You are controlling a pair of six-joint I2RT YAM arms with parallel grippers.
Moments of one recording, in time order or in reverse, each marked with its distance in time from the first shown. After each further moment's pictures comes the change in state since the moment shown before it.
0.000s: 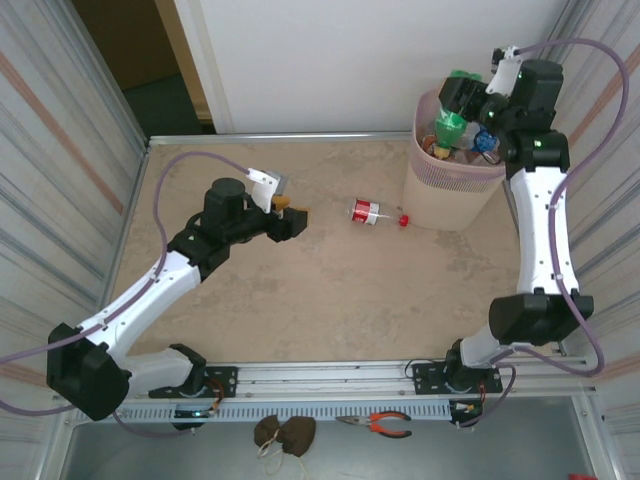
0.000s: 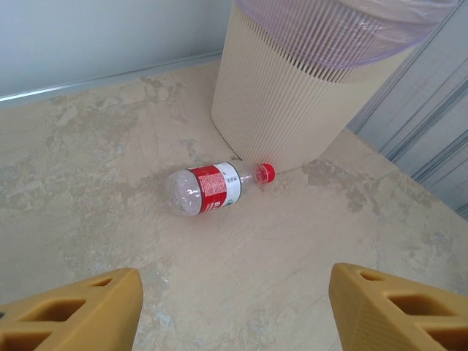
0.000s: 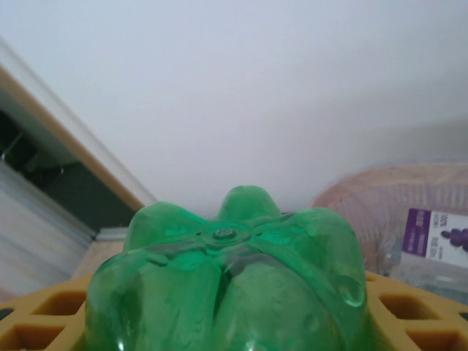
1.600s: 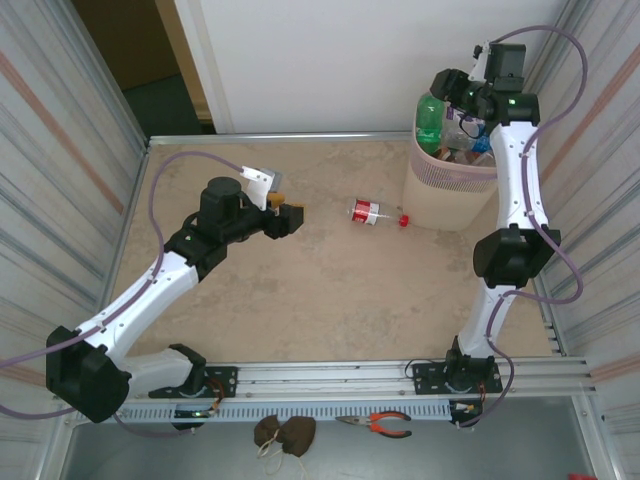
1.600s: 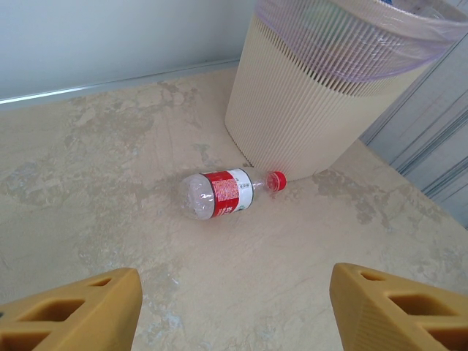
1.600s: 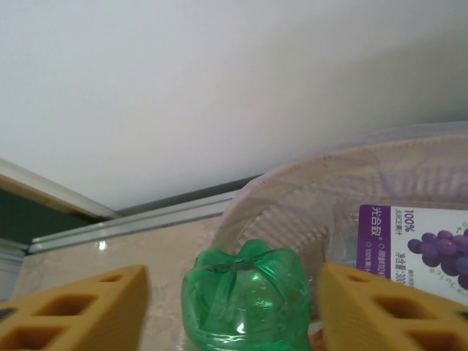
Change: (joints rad) left arm 0.019 -0.008 0.000 0.000 -0.021 -0.024; right arm 0.019 0.419 0.417 -0.246 0.131 0.017
